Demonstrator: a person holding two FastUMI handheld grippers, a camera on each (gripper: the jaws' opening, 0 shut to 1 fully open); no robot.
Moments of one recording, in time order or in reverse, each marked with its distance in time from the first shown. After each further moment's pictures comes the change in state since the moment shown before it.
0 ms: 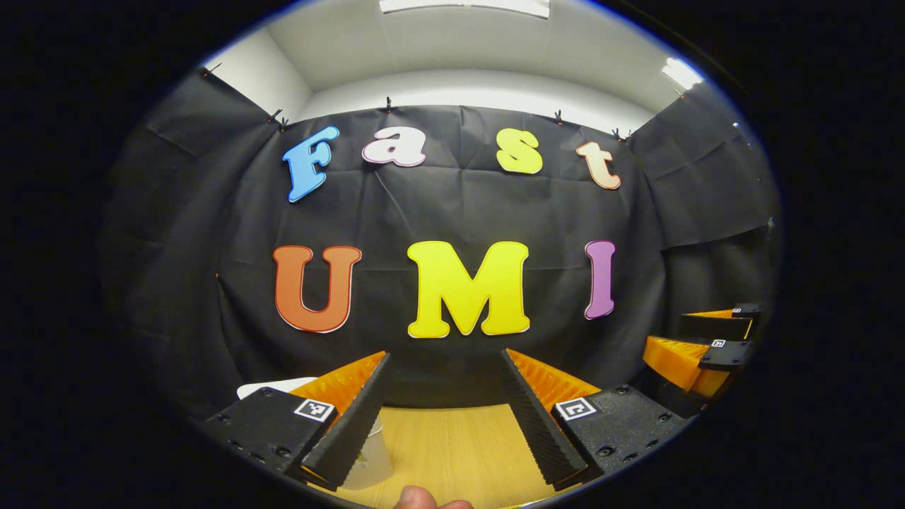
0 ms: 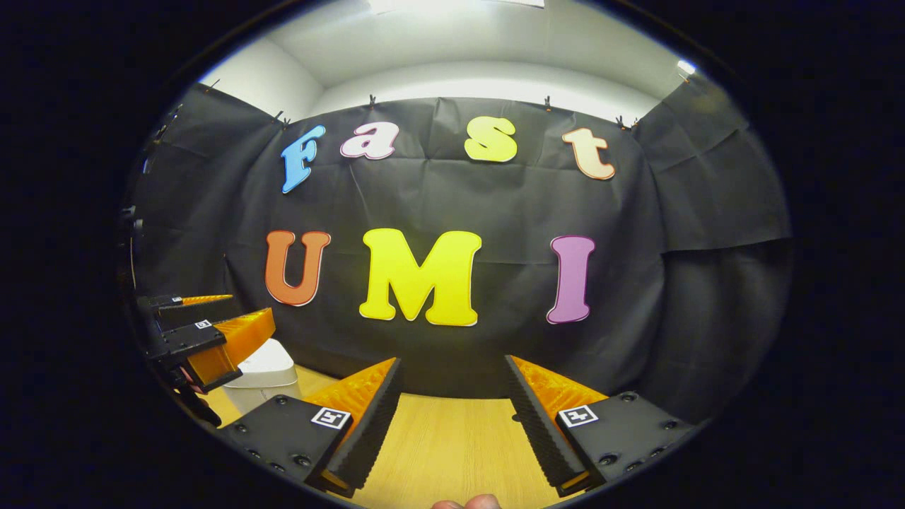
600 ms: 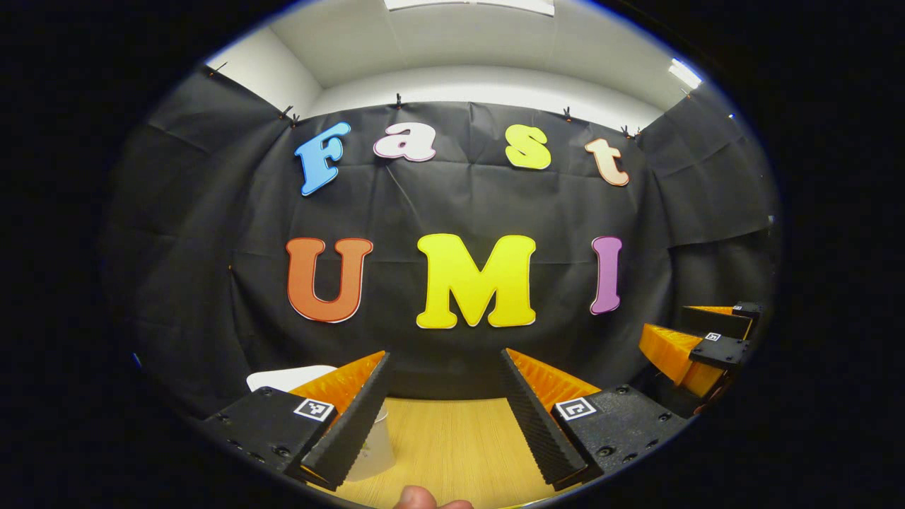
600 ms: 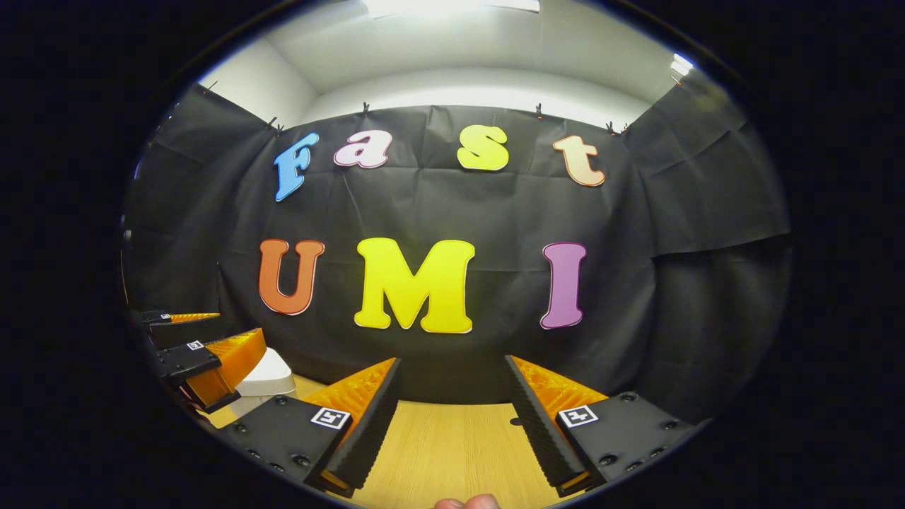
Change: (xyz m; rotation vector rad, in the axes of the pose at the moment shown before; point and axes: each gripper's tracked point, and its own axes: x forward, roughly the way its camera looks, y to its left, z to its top) left arm -0.015 0.007 -0.007 0.007 0.018 0.039; right arm -0.003 0.002 0.003 0.030 -0.022 -0.035
